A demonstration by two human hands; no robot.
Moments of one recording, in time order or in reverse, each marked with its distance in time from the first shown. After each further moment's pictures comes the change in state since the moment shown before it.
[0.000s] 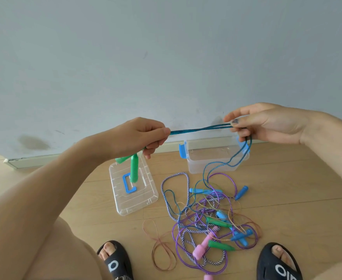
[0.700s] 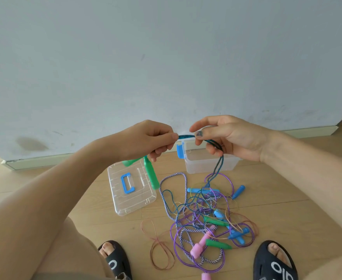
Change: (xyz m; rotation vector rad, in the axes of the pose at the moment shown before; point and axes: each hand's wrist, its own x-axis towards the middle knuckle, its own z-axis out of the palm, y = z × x) left_hand 0.005 0.011 0.014 0.049 -0.030 0.019; right_hand 0.003 -0.001 0.062 0.068 -0.085 -0.063
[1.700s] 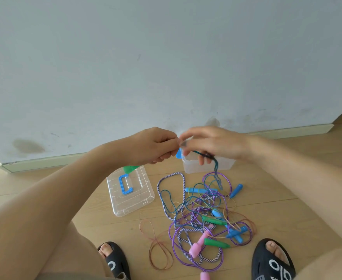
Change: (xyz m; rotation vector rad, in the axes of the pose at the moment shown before) left_hand 0.010 0.004 0.017 0.039 -0.069 -0.051; right_hand 0.007 0.007 0.017 -0.477 -0.001 -0.001
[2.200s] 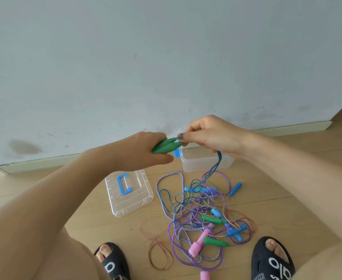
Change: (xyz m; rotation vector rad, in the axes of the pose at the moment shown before) left_hand -0.004 -0.013 -0.001 0.474 0.089 -0.028; right_hand 0.009 0.001 -0.006 0.025 0.154 -0.039
